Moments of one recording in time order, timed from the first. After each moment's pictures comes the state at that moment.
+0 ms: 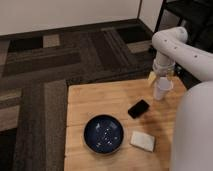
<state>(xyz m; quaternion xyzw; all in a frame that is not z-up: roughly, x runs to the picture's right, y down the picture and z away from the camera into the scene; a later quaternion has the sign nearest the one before) 0.307 -0.037 0.772 -0.22 0.23 0.54 0.78</state>
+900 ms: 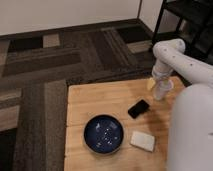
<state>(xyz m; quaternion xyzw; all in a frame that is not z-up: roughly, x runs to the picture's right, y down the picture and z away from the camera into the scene) 0.309 -0.018 0.828 -0.23 0.20 0.49 0.82</state>
